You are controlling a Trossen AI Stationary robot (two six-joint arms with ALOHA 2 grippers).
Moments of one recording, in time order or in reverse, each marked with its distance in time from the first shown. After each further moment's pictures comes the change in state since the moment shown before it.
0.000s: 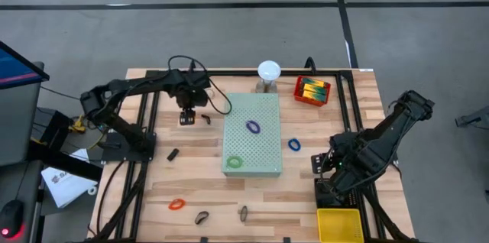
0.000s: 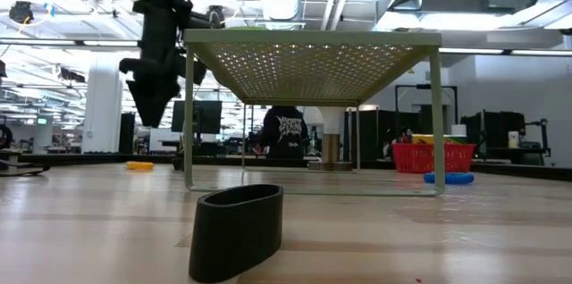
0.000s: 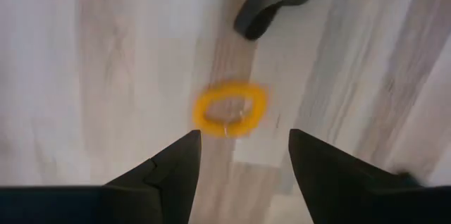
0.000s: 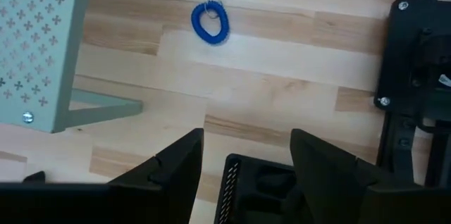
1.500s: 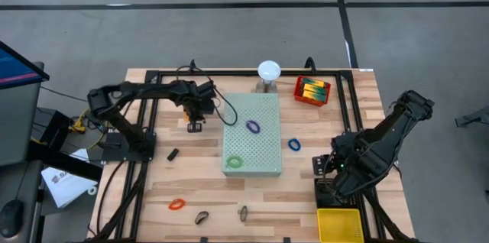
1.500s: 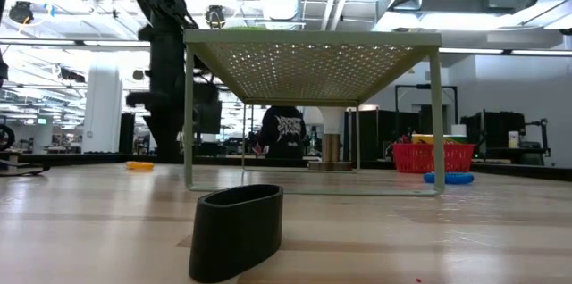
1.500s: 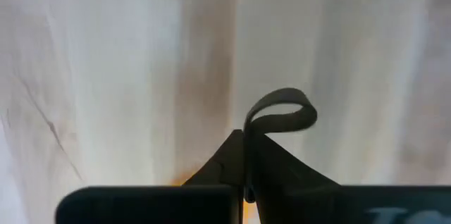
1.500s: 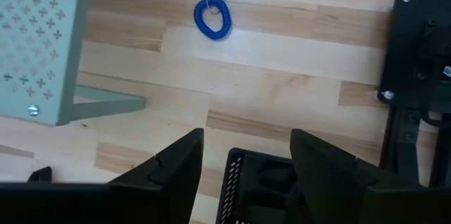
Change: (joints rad) left arm -0.081 0.093 -0.115 0.281 0.048 0.000; right arm 0.031 0.000 0.000 0.004 0.010 0.040
